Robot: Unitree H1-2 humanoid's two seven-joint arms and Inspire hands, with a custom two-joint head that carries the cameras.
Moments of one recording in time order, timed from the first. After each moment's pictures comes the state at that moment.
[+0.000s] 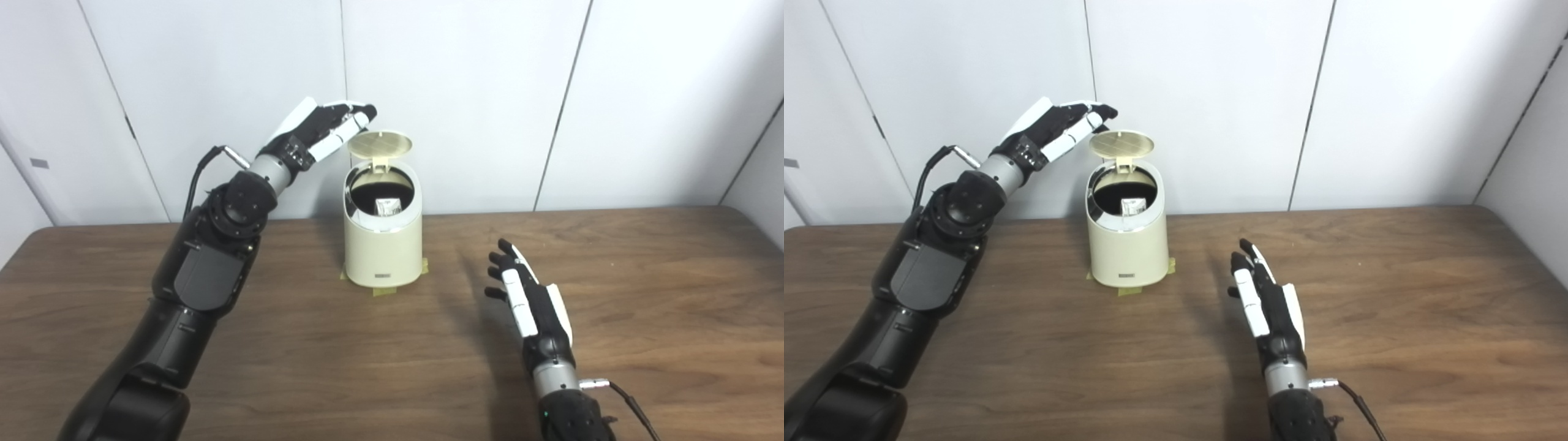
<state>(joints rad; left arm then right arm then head) -0.90 0.26 -0.25 0.38 0.30 0.17 -0.25 -0.11 0.05 0.03 -0.15 -0.21 0.25 -0.13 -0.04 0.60</state>
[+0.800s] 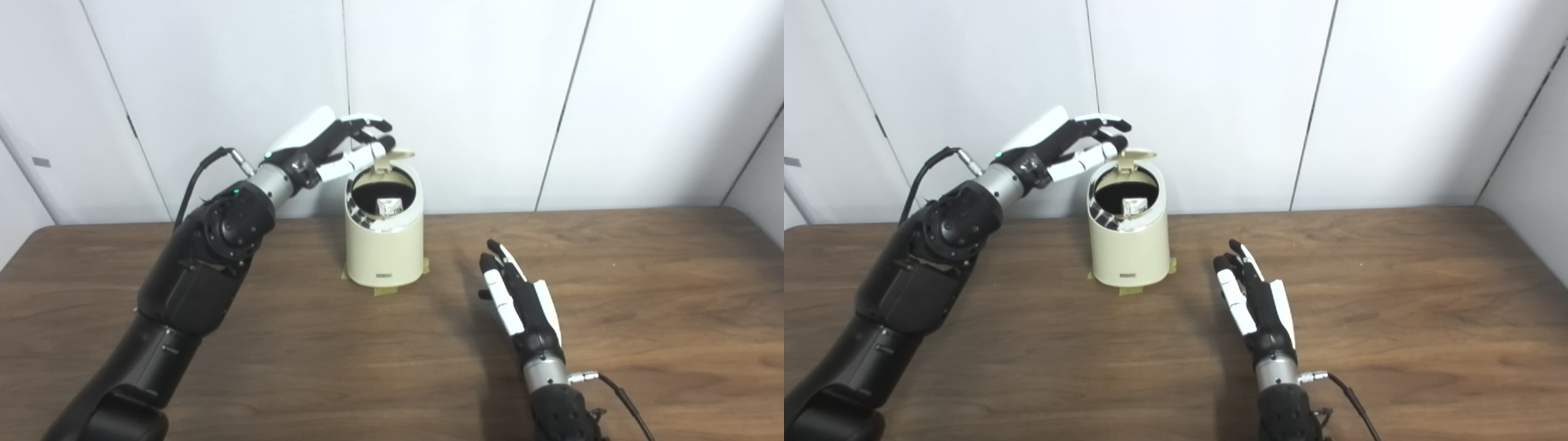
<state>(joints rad) -0.83 0.32 -0.32 0.21 0.46 0.11 -0.33 -0.14 0.05 0.07 -0.12 -0.31 0.27 -0.13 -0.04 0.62</state>
